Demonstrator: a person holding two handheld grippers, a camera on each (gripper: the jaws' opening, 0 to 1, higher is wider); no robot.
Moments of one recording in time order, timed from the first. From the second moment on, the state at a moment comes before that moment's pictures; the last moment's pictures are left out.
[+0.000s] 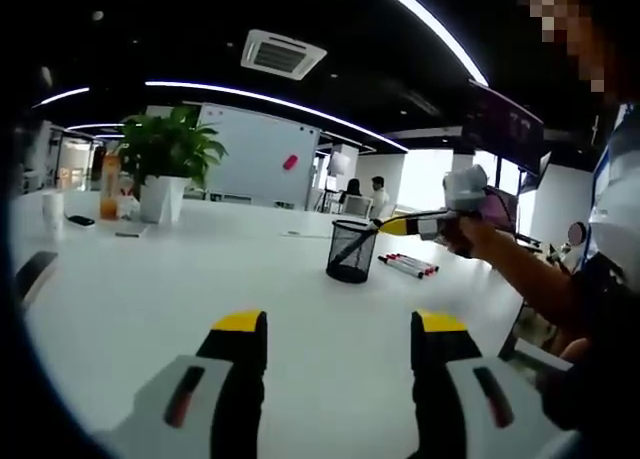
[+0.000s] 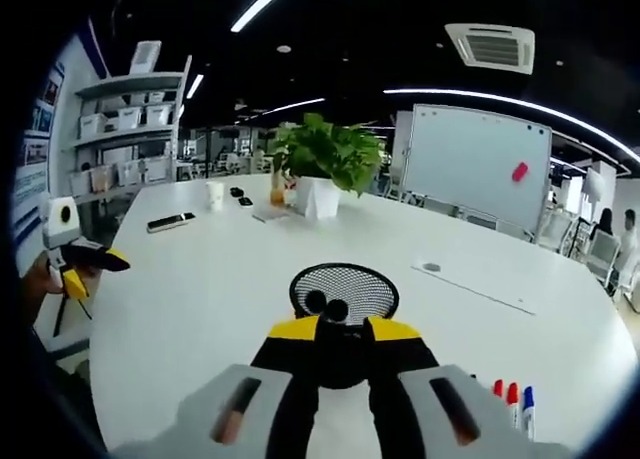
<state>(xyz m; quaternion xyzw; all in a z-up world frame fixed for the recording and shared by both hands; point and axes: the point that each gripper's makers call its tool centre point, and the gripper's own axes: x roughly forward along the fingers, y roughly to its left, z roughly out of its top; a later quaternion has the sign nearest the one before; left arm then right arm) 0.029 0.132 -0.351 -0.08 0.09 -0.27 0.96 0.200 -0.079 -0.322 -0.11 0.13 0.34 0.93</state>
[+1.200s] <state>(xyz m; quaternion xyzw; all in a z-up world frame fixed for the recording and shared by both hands) 0.029 0.130 -0.348 -0.07 0.09 -0.27 0.96 0.201 -0.084 -0.288 -0.08 0.11 0.33 0.93</state>
